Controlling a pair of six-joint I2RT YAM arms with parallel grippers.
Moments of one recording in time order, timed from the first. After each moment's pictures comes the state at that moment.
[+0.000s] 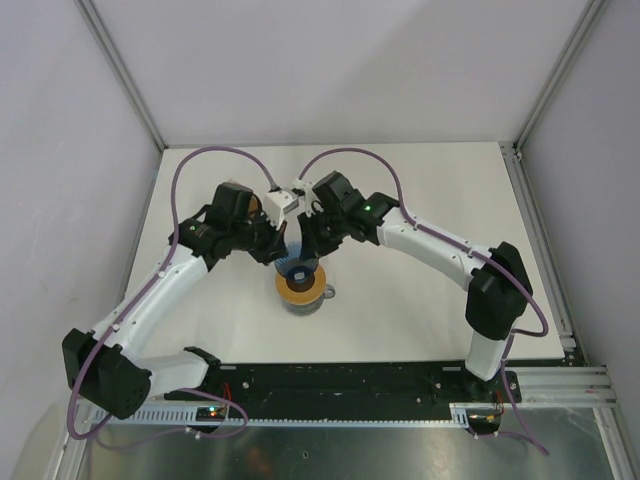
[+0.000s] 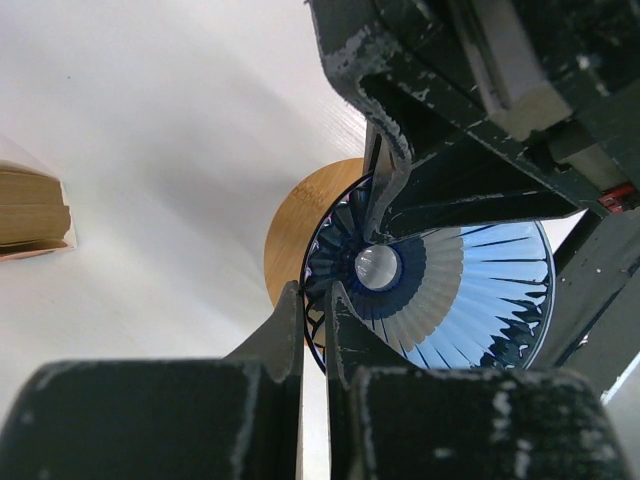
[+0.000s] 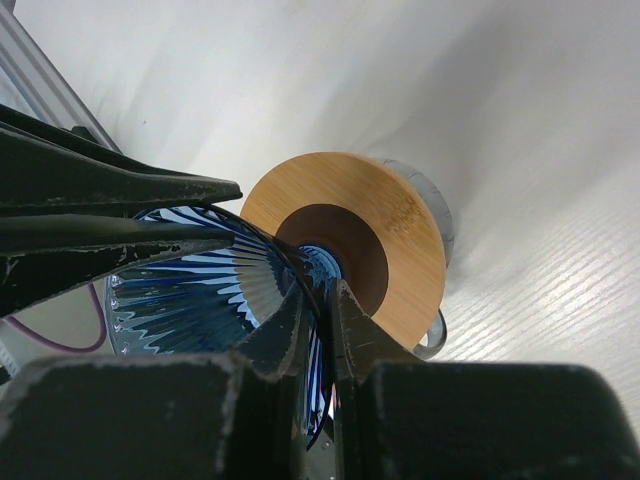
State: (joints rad) left arm -0.45 1.21 1.09 -0.73 0.40 0.20; right arm 0.84 1.80 1.59 -0.63 -0.34 0.31
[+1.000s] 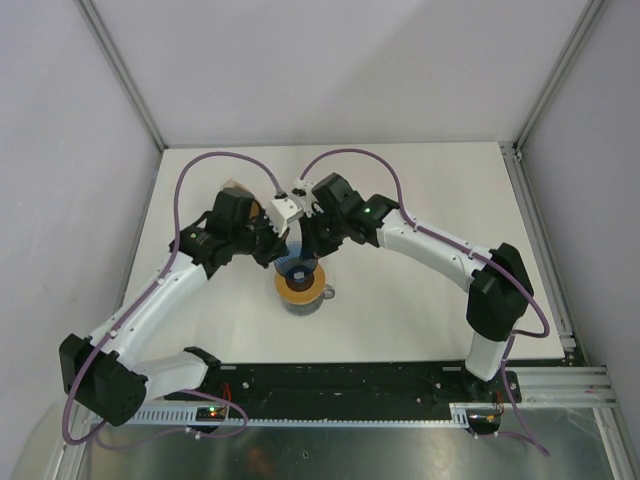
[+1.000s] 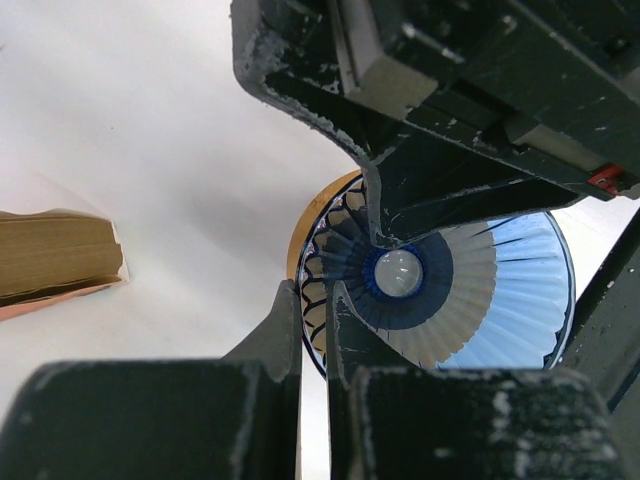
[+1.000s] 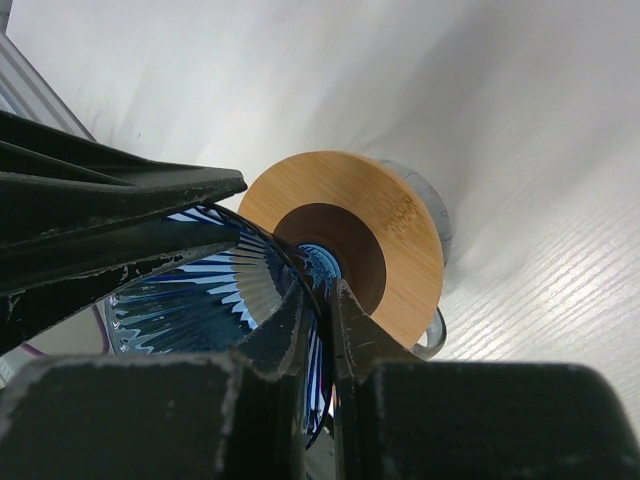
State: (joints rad) left arm -0.48 1.18 1.03 -0.66 0.37 0.33; right arm 0.85 1.79 1.57 -0.61 -0.29 0.35
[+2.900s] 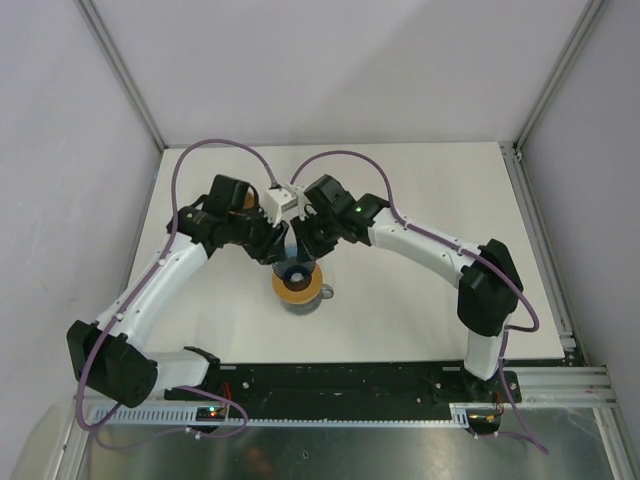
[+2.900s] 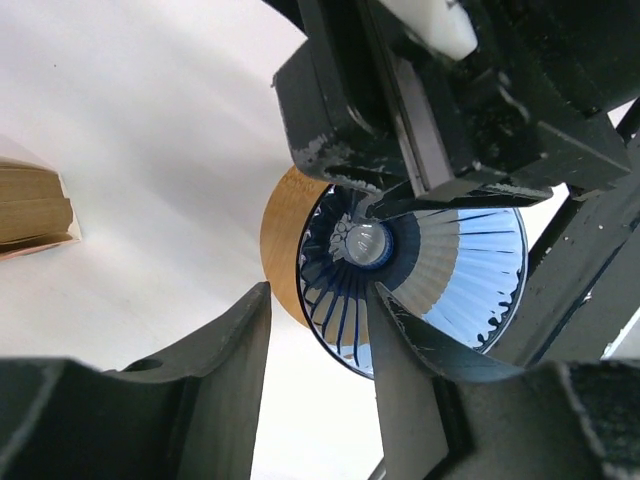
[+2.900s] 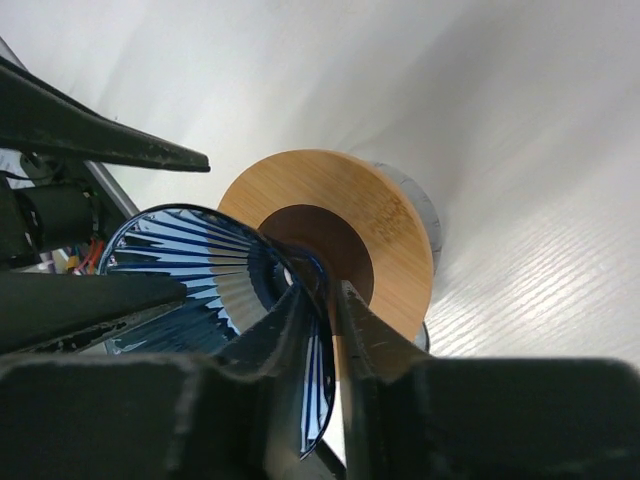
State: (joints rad) left arm -0.39 1.26 1.19 -0.86 0.47 0.31; right arm 0.86 1.84 1.62 -0.64 -0.30 0.28
